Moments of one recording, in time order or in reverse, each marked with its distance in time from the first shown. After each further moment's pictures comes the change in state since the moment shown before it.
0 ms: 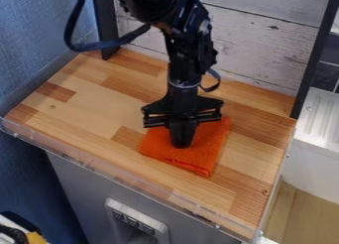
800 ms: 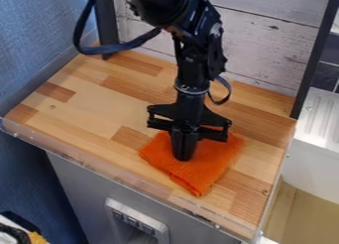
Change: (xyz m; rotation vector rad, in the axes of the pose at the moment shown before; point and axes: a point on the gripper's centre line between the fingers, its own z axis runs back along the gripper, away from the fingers) arm -0.023 -0.002 0.002 0.026 0.103 -0.396
